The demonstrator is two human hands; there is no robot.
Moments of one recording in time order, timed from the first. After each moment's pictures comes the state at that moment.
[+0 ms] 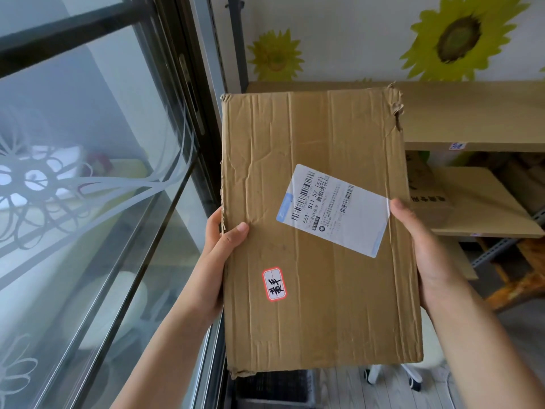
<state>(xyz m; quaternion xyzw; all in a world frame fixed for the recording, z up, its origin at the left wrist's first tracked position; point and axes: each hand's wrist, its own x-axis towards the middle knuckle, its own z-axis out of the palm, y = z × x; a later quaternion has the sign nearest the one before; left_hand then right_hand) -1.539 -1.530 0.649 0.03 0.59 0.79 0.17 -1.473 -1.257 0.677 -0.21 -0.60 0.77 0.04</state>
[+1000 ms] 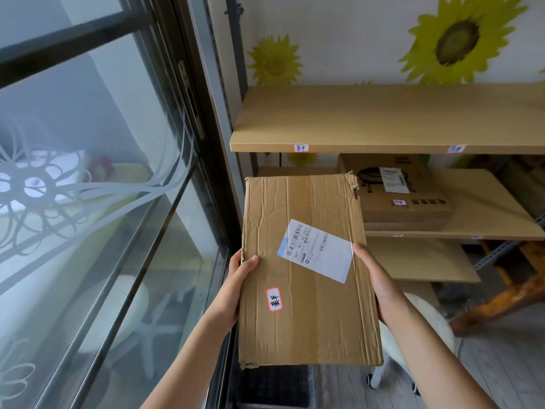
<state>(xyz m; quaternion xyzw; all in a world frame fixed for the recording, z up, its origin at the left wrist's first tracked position) -1.563 -1.519 0.548 -0.08 0.60 0.75 0.27 -1.490 -1.271 0.603 -0.29 -0.61 0.74 -0.02</state>
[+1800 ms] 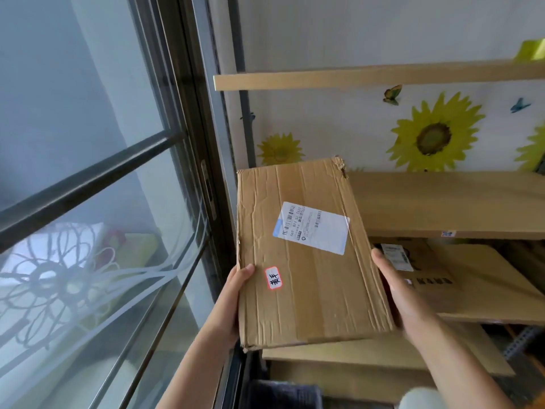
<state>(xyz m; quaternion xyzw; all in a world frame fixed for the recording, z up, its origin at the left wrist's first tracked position) -1.631 -1.504 0.650 -0.05 0.58 0.78 0.22 -1.541 -1.240 0.704 -0.16 -0.58 0.79 0.10</state>
